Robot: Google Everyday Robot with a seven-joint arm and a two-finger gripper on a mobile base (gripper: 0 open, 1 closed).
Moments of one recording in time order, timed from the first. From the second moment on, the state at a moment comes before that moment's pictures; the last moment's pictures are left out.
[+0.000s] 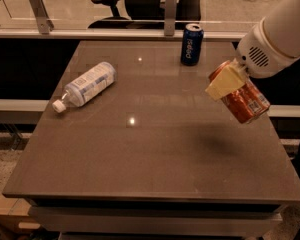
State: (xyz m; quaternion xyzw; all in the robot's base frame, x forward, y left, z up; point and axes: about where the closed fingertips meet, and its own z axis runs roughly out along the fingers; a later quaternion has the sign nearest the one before) arm 0.497 -0.162 0.935 -0.37 0.90 0.06 0.24
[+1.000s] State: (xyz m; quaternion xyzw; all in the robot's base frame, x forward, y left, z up) arm 0.538 -0.112 0.983 -0.40 0.76 0.21 0.47
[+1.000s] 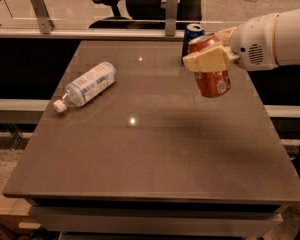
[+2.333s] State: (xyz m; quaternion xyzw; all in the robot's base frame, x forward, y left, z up) arm 0.508 -0.075 0.953 -0.36 0.65 0.35 0.58
